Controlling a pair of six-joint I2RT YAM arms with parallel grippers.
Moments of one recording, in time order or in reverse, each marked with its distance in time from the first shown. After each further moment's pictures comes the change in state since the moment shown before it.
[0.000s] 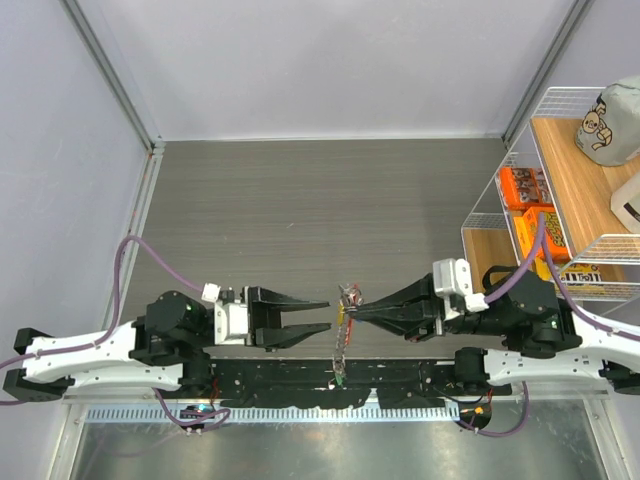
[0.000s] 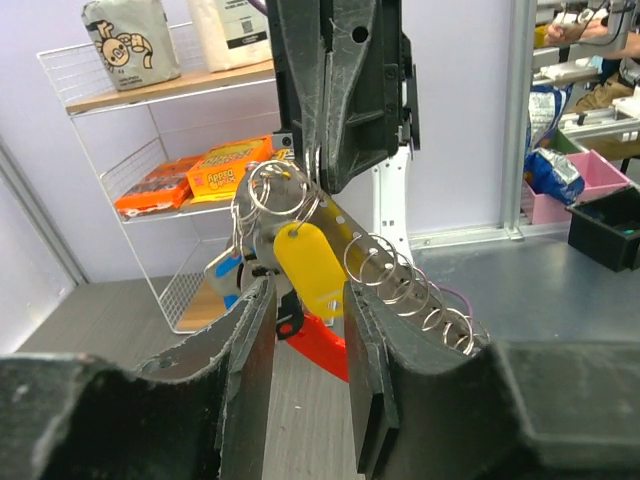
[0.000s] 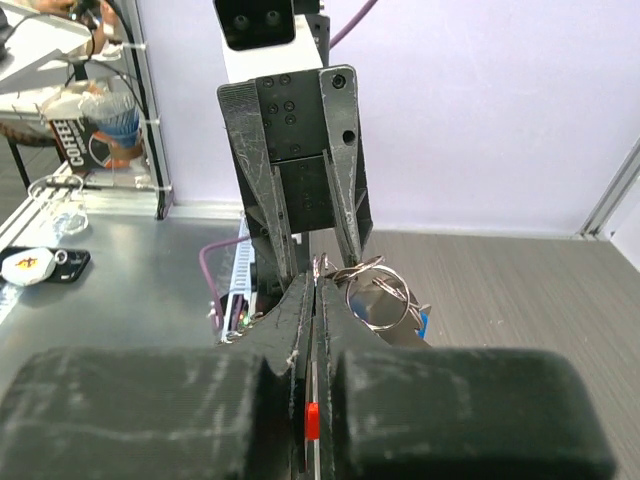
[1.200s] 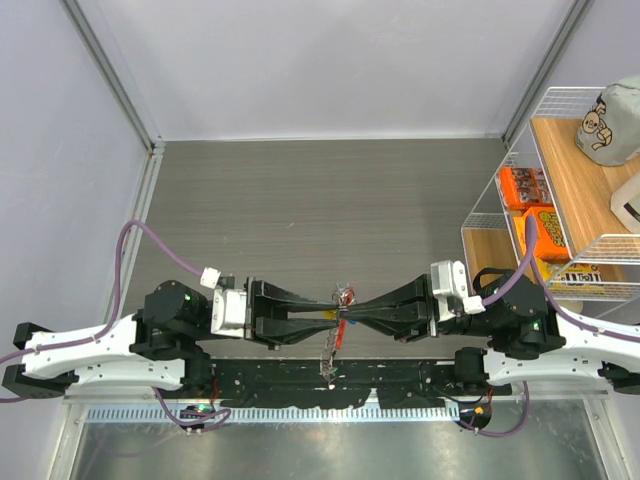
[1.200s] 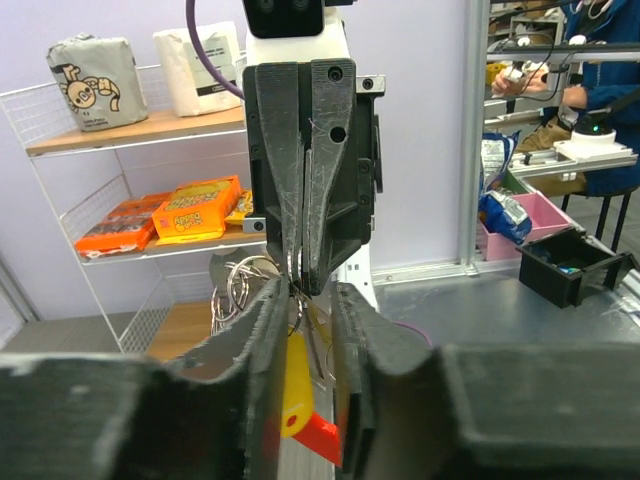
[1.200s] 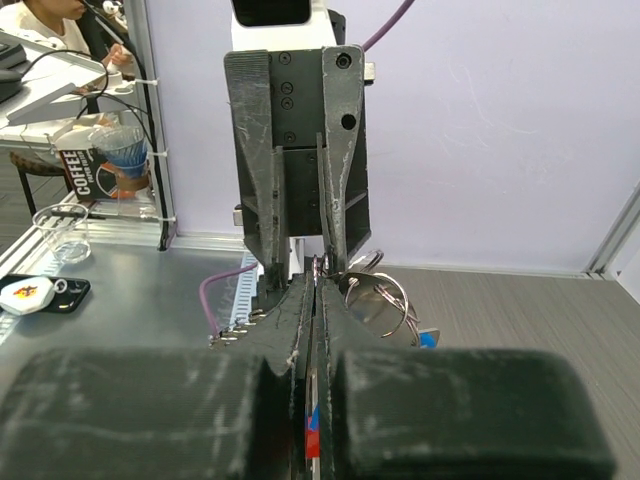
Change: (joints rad) left arm 0.000 0.095 0.138 0.003 0.064 -0.094; right arm -0.002 0.013 -0.083 0.202 -0.017 -0.002
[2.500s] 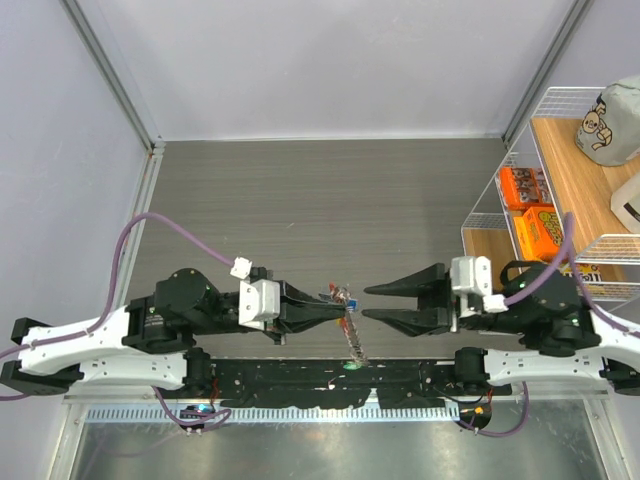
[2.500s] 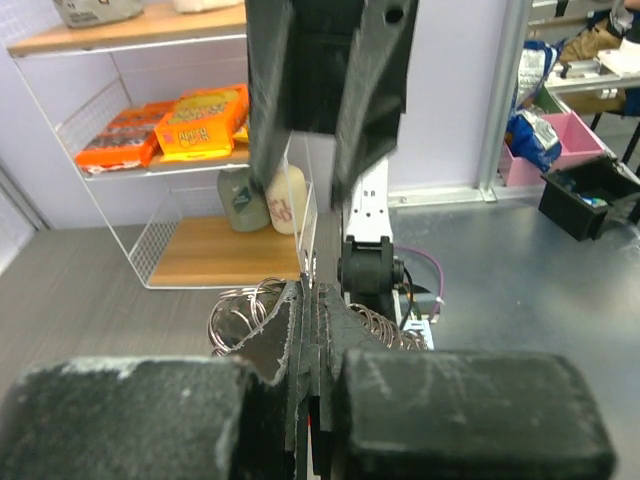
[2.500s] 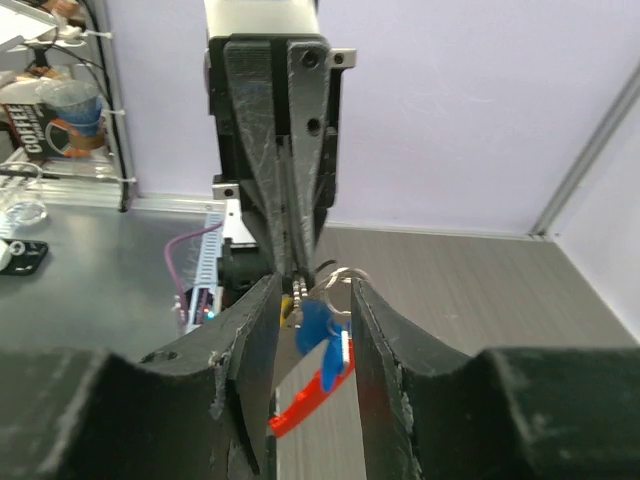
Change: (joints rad) left arm -0.001 0.066 0.164 -0.293 -0.069 0.026; right arm 0.000 -0.036 0.117 -0.238 0.045 -0.067
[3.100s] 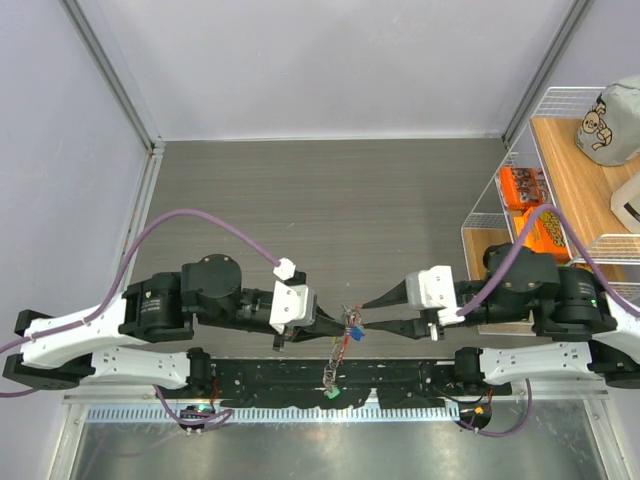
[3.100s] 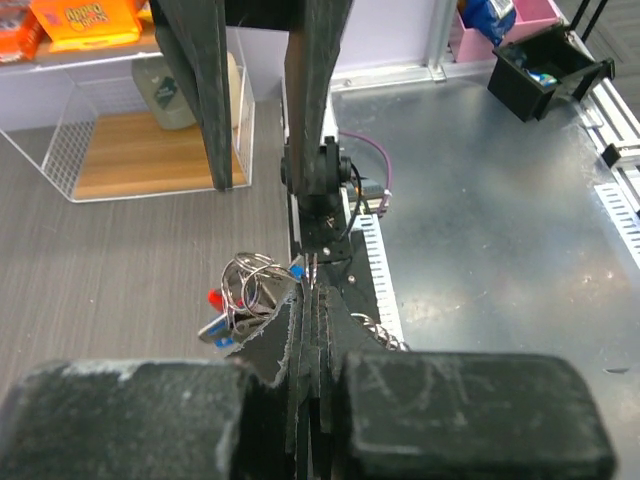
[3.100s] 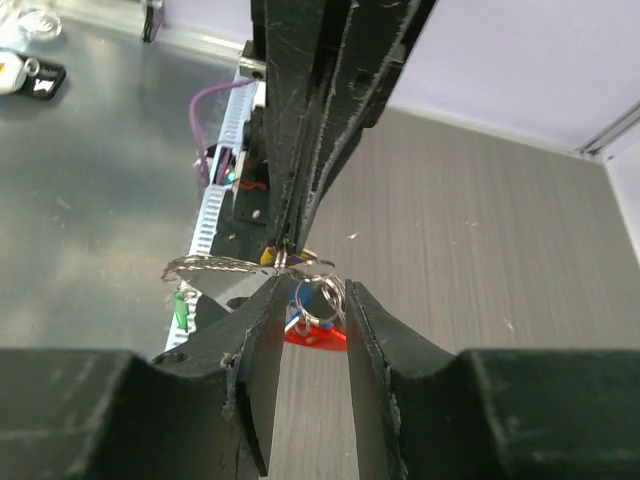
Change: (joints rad) left arm 0.000 0.145 0.267 -0.447 0.109 -0.002; right arm 0.000 0.185 0.372 -0.545 -0.066 -0.146
